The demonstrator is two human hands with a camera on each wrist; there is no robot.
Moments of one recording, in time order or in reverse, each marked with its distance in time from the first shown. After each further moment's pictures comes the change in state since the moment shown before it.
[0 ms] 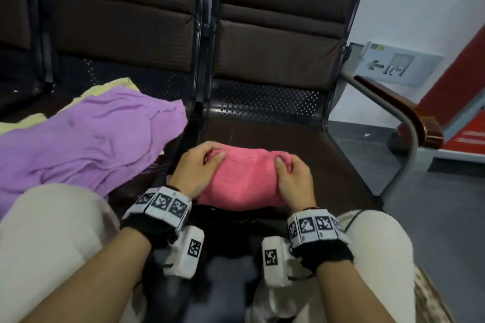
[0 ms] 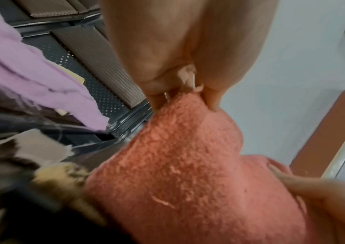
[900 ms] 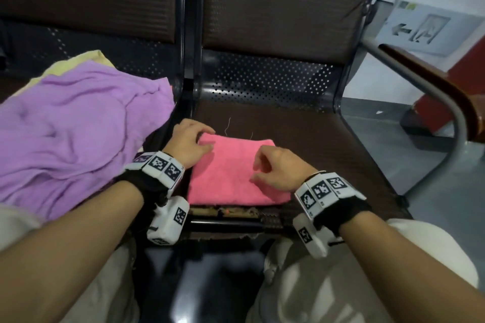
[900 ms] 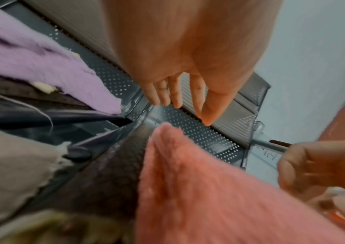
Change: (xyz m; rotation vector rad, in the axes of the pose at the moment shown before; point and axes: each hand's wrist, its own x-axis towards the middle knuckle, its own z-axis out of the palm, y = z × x) left_hand 0.106 -0.084 0.030 0.278 -0.157 -0.137; right_hand 0.088 0.020 0.031 -0.650 -0.708 -0.157
